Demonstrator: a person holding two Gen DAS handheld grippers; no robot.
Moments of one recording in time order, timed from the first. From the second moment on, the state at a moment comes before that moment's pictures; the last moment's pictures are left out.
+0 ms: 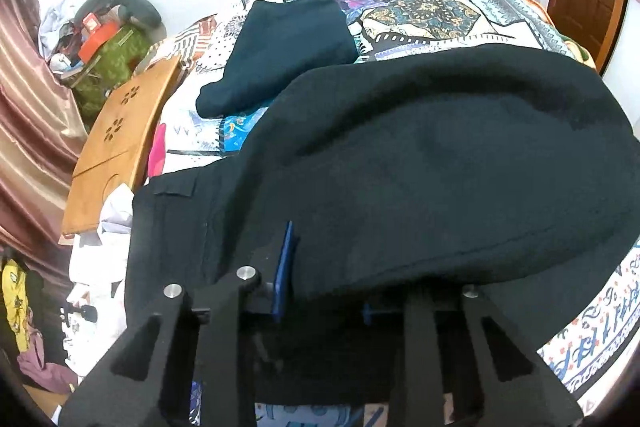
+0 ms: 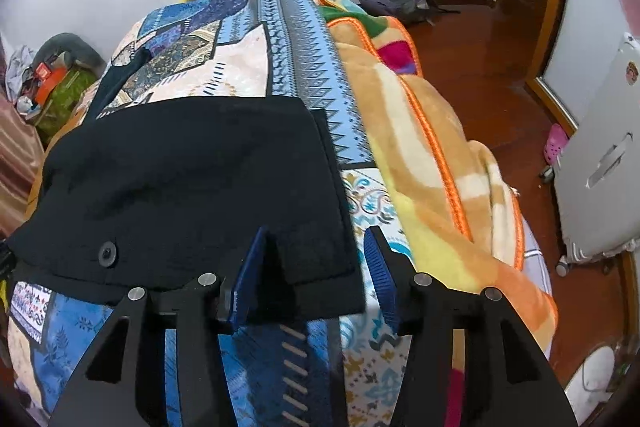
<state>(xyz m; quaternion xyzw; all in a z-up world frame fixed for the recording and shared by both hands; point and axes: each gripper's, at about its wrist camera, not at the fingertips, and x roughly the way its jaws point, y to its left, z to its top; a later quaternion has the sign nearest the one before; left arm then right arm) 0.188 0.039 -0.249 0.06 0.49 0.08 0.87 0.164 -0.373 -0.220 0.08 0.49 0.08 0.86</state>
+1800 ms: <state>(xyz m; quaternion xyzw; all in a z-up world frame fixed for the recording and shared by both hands) 0.165 0.084 -0.184 -0.06 0.50 -0.01 0.86 0.185 -0.373 -0.176 -0.01 0.45 0.10 0.89</state>
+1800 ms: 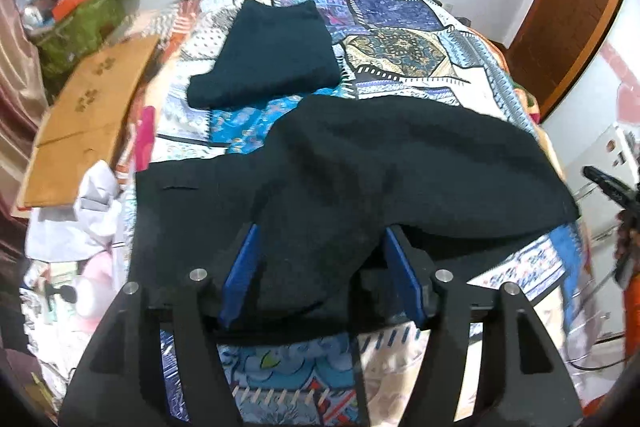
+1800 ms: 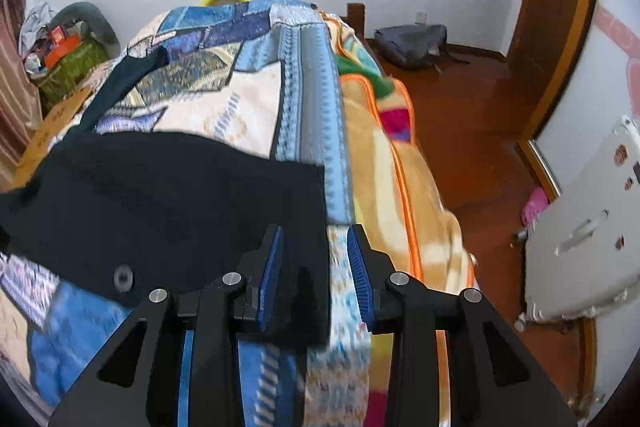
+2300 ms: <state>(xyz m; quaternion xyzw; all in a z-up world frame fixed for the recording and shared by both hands) 0.197 0.136 -0.189 -0.06 0.51 0.10 0.85 0.273 -0.352 -0.235 0.00 0.51 0.13 0.85</state>
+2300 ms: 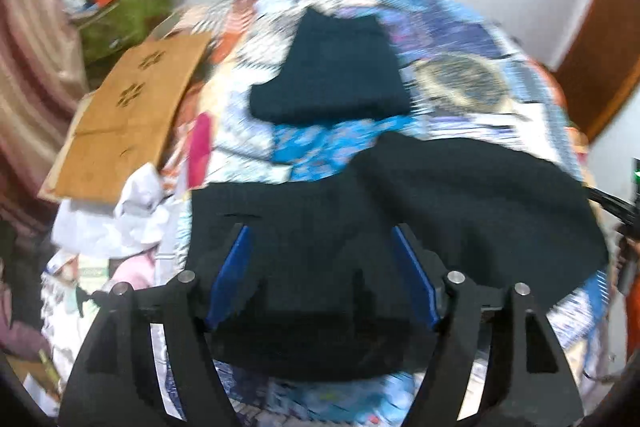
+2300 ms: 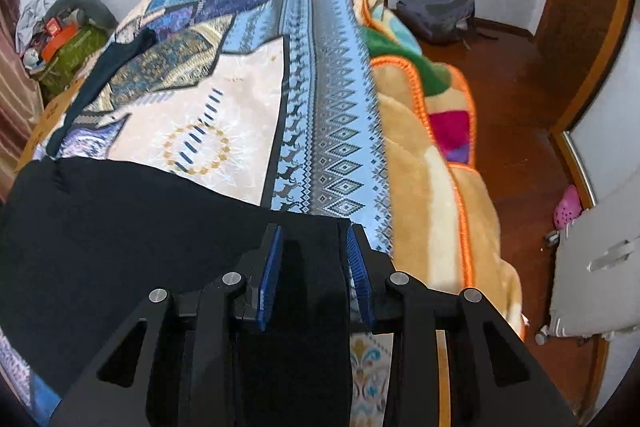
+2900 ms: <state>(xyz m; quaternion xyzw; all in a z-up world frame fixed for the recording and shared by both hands) 0.213 0.170 -0.309 -0.07 0.59 0.17 0.79 0.257 -0.337 -0.236 -0.07 0.46 0.12 0.88</state>
